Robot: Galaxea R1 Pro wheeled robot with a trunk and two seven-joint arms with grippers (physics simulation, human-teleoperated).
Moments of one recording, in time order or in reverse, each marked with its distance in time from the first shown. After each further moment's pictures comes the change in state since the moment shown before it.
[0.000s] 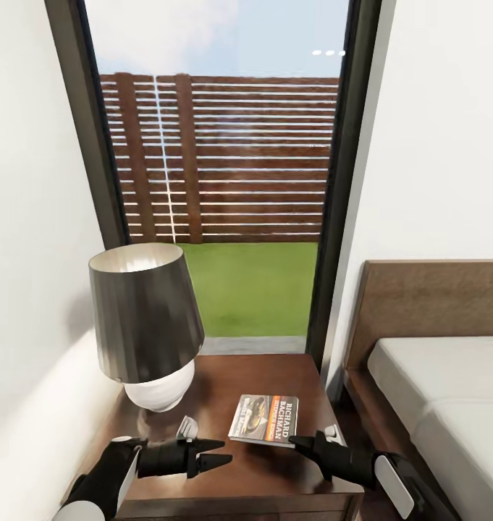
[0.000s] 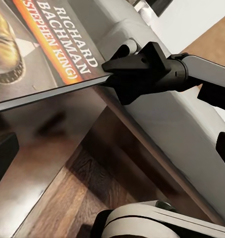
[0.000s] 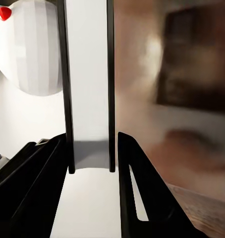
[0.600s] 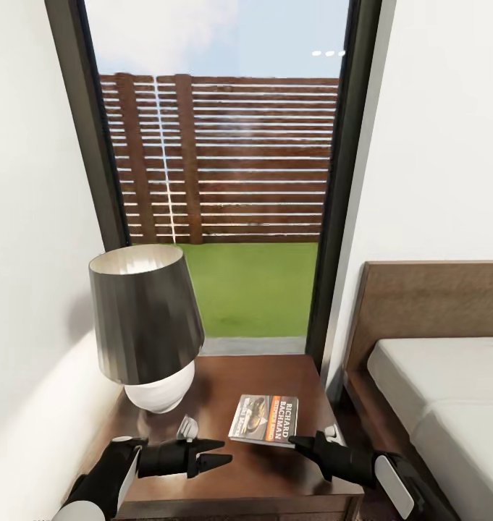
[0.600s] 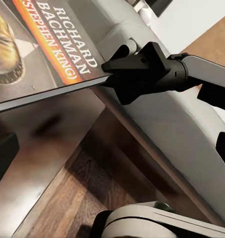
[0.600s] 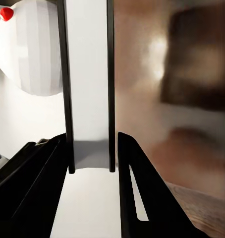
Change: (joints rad) left arm 0.000 -0.001 0.000 0.000 0.000 0.000 0.000; right arm 0.000 0.000 0.000 0.000 0.001 0.000 0.000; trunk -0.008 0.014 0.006
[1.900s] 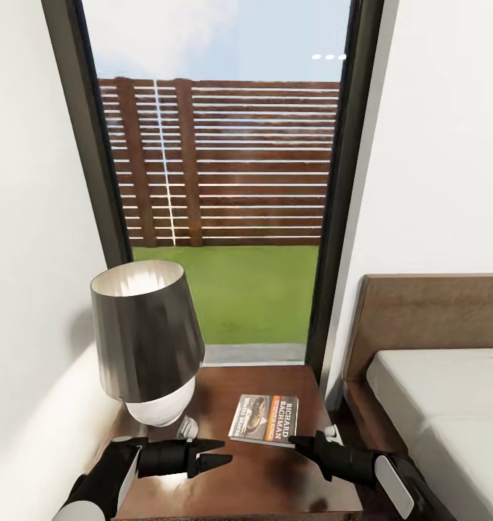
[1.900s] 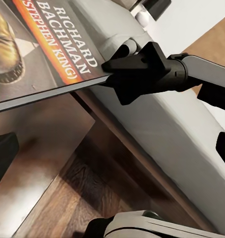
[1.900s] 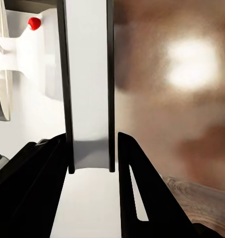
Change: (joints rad) left arm 0.000 0.000 0.000 0.000 0.000 0.000 0.000; right arm 0.000 0.000 0.000 0.000 -0.001 0.000 0.000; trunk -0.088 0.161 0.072
